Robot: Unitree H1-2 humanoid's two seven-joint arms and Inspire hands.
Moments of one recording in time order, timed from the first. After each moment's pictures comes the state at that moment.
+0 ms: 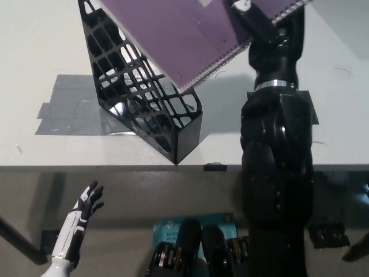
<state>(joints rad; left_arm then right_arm) -0.05 0.20 0.01 0.32 0.03 -0.43 -0.08 -0.83 0.33 -0.20 -0.08 0.24 0.22 -0.36</state>
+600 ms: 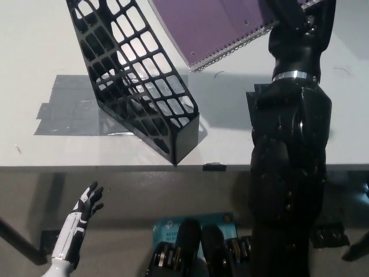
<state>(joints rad) -0.05 0.20 0.01 0.32 0.03 -0.43 -0.08 -0.86 0.34 -0.22 -0.14 0.26 0.22 -0.41</state>
